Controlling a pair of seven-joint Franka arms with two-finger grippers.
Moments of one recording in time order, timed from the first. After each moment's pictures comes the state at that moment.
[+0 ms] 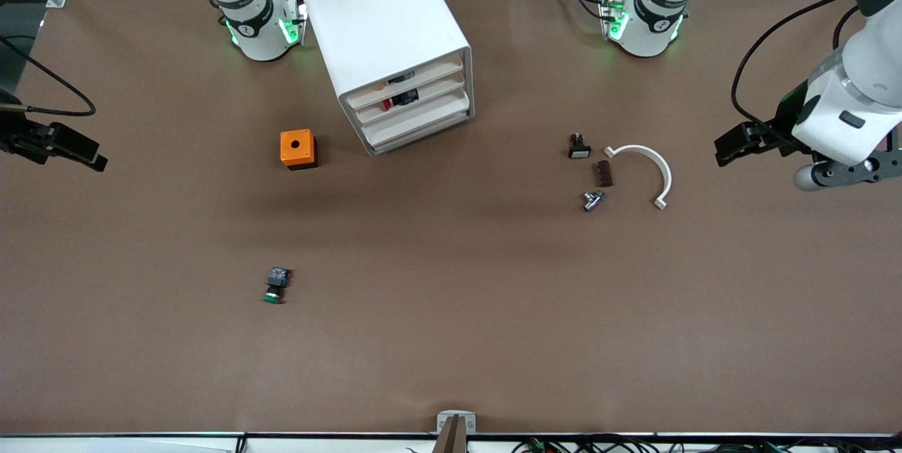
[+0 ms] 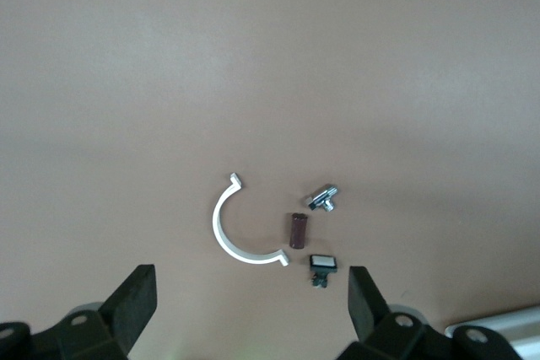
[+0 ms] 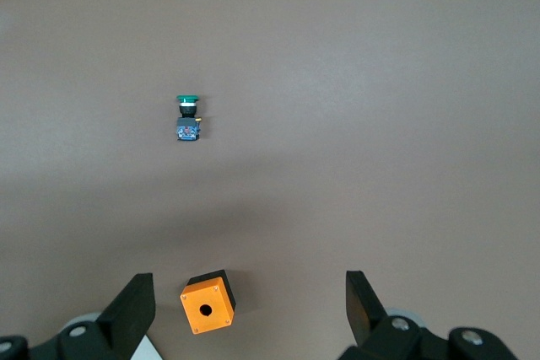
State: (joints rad) left arm -0.03 0.16 -0.17 -1.37 0.03 1.47 -0.30; right arm -0.03 0.08 -0.02 -1.49 0.03 1.59 0.11
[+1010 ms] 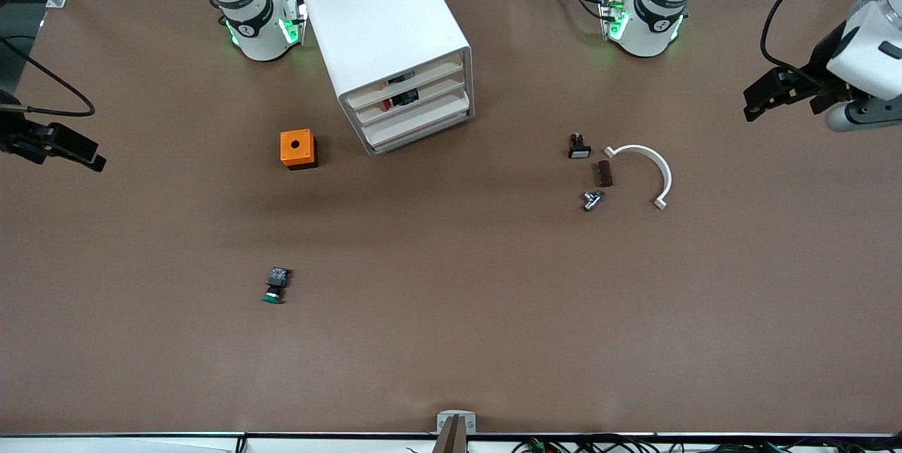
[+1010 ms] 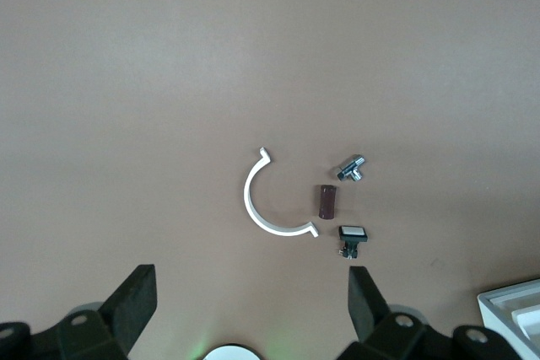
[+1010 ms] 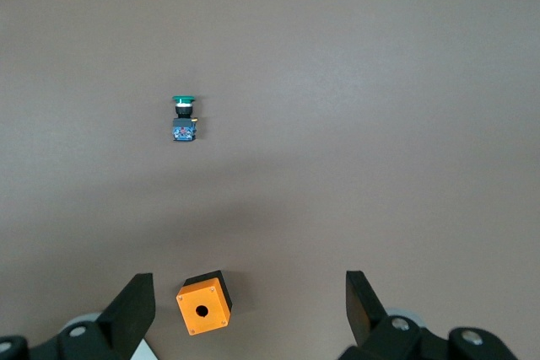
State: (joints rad) left arm -0.01 -0.04 -0.14 -1.55 0.03 1.47 -0.23; right arm -0.03 0.08 -0.02 -1.49 0.02 1.59 0.11
